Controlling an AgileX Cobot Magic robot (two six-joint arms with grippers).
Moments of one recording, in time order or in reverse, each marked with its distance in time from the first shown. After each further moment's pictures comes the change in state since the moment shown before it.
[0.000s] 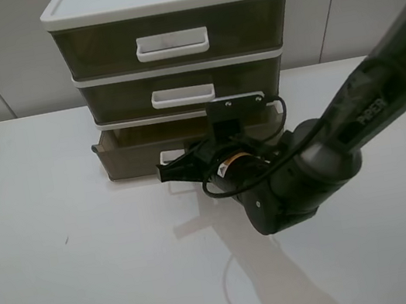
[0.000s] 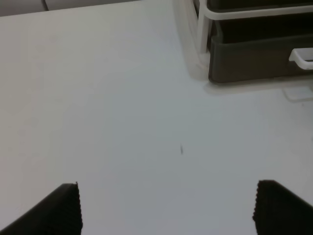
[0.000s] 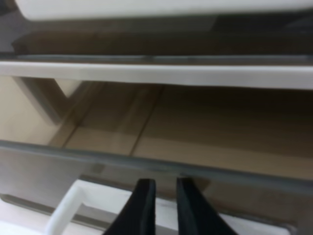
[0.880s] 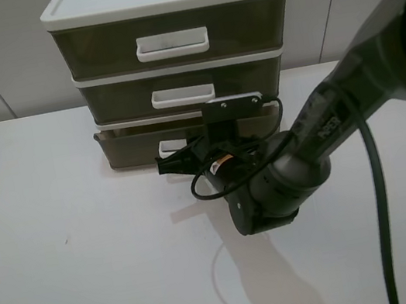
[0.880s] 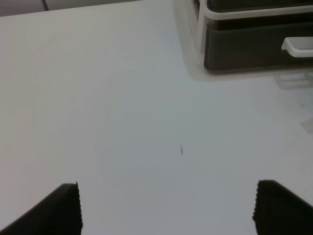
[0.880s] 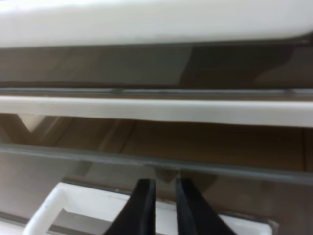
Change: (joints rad) left arm 0.000 0.000 0.000 0.000 0.000 0.000; right arm 0.000 0.087 -0.083 0.100 -0.102 -0.075
